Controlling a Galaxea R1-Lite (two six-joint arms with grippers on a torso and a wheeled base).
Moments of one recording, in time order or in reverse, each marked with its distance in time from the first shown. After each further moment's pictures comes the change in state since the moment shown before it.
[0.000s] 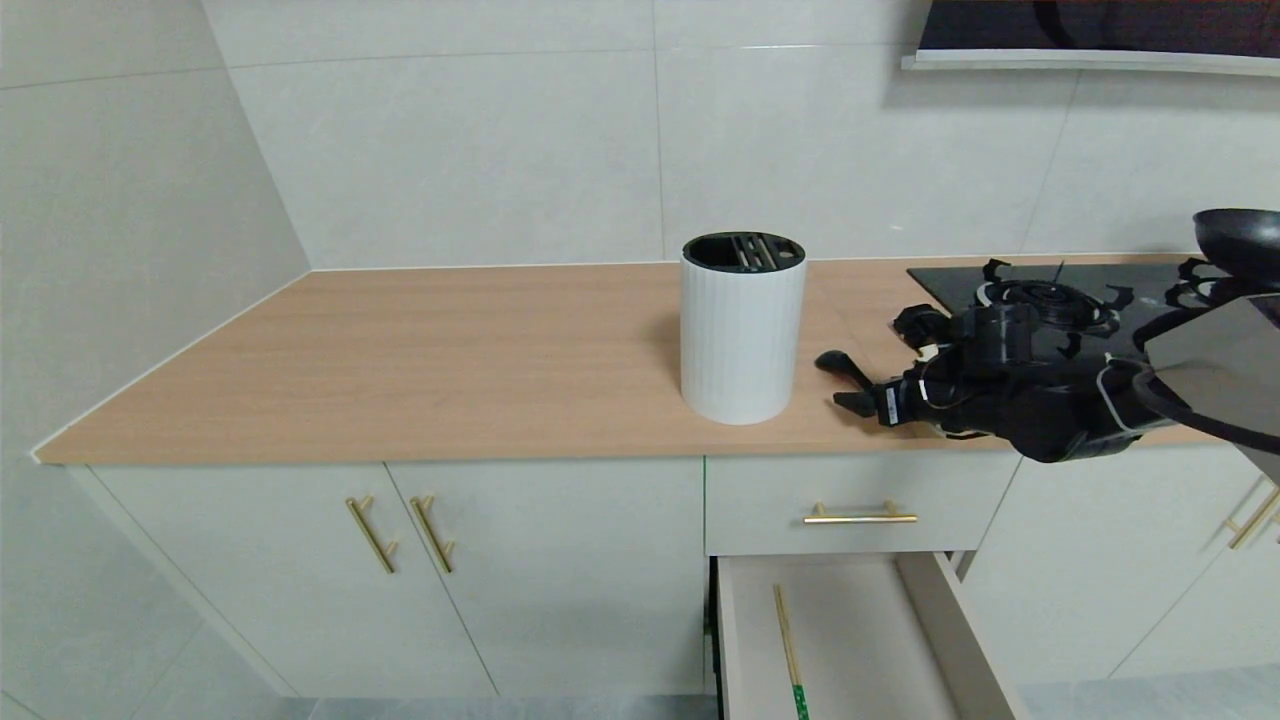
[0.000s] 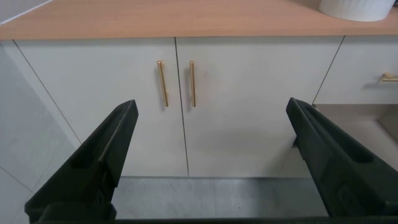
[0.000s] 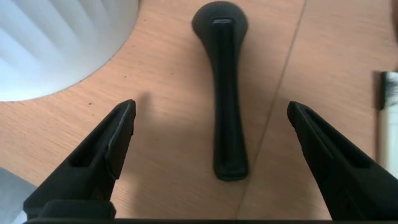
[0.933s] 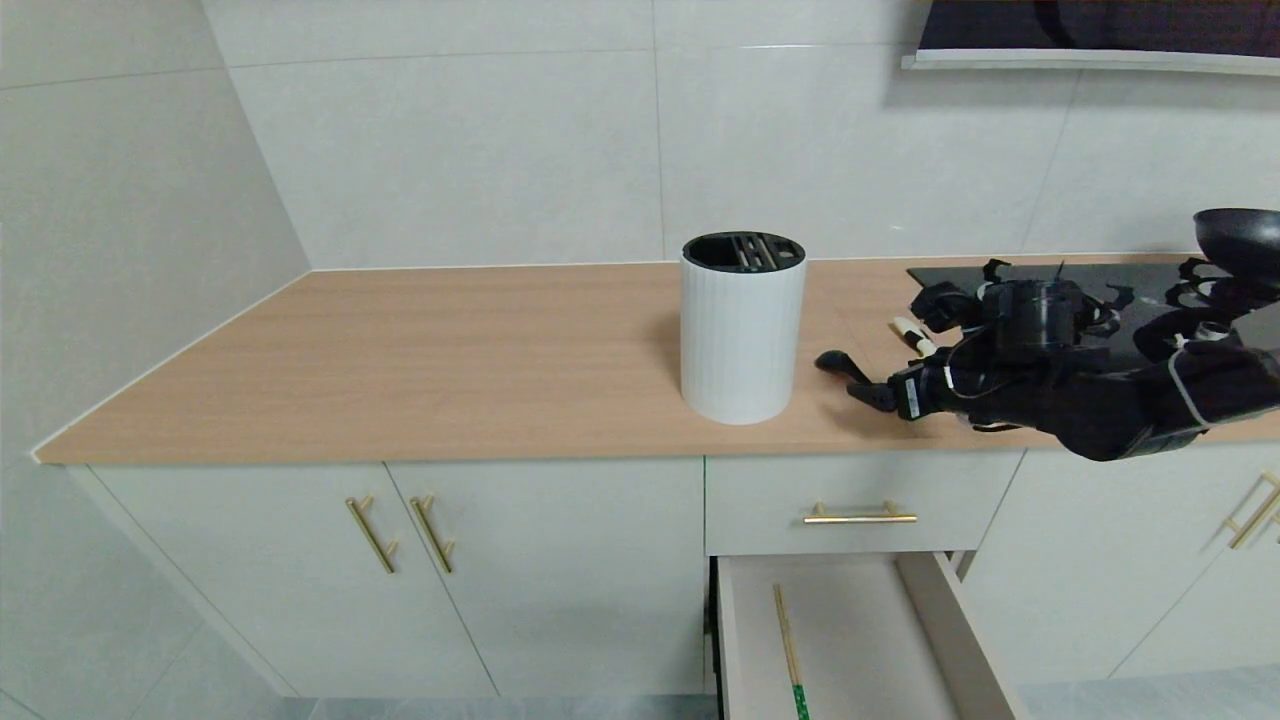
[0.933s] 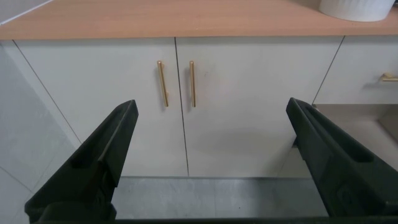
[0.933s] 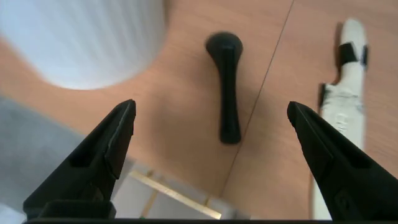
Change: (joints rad) left arm 0.000 0.000 0.000 0.000 0.000 0.000; right arm 0.020 -0.162 0.134 0.003 -0.026 -0.066
